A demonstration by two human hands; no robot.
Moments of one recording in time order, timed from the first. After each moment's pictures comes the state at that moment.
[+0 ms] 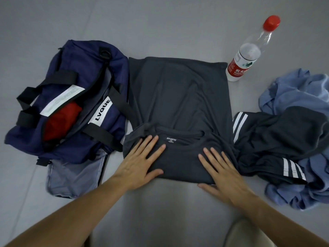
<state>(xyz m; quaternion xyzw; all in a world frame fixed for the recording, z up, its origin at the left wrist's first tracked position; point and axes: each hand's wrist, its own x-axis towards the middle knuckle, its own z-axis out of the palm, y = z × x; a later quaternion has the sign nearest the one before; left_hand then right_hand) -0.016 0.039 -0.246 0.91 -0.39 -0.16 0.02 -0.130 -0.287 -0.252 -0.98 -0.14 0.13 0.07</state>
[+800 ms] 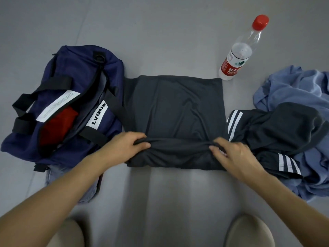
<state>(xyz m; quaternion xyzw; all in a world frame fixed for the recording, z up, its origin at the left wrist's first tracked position) 0.054 0.038 -0.171 0.90 -0.22 -0.29 0.24 -0.074 -0.298 -0.182 -0.97 0.05 0.06 0.23</state>
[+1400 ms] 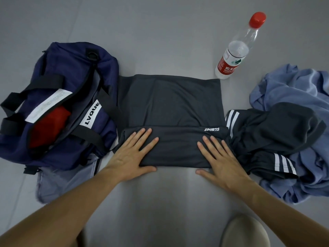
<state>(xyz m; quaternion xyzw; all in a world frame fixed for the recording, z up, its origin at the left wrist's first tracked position) 0.017 0.034 -0.248 0.90 -0.40 -0.16 -0.01 -0.104 -0.303 -0.248 -0.98 -0.09 0.17 0.04</state>
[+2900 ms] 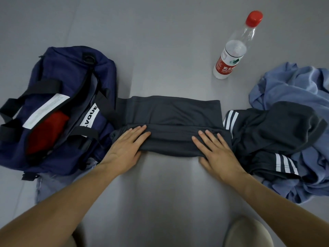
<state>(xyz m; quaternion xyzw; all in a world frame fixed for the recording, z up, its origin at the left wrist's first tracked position) 0.047 0.036 -0.244 0.92 -0.36 -0.13 0.06 -0.074 -0.297 -0.251 -0.99 -0.08 0.09 0.04</state>
